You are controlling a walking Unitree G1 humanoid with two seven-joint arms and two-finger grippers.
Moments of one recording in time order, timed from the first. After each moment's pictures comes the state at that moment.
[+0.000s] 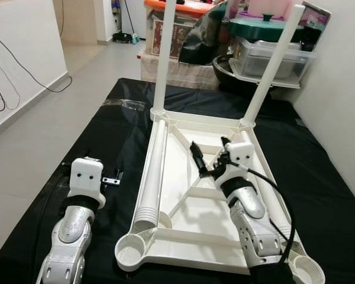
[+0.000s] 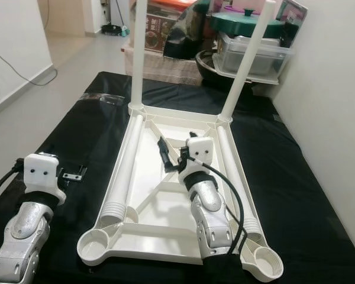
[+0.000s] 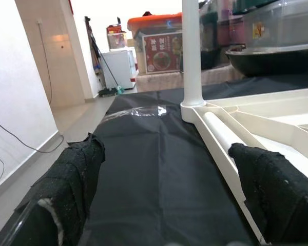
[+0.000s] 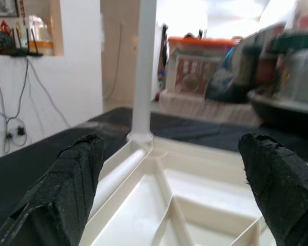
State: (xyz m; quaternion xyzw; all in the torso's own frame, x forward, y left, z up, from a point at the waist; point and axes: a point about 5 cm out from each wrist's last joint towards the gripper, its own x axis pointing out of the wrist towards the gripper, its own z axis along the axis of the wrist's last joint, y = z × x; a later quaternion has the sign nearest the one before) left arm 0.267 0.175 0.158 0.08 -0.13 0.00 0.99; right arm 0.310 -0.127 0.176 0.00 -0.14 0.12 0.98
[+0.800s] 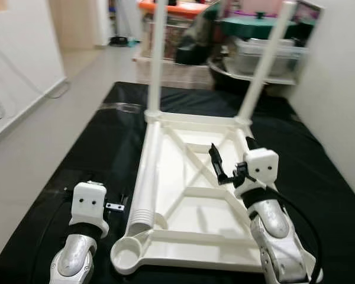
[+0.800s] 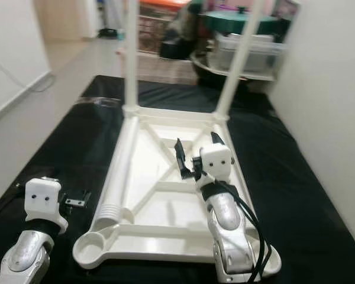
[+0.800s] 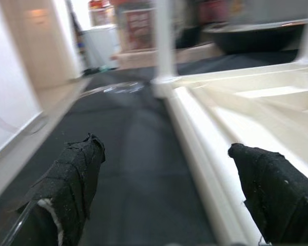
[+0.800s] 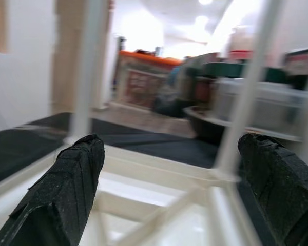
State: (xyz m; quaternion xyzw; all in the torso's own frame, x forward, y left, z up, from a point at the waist) left arm 0.229 0.162 0.145 0.06 -0.08 -0.01 0.99; right arm 0.279 -0.145 0.187 -0.06 -0.16 0.07 0.98
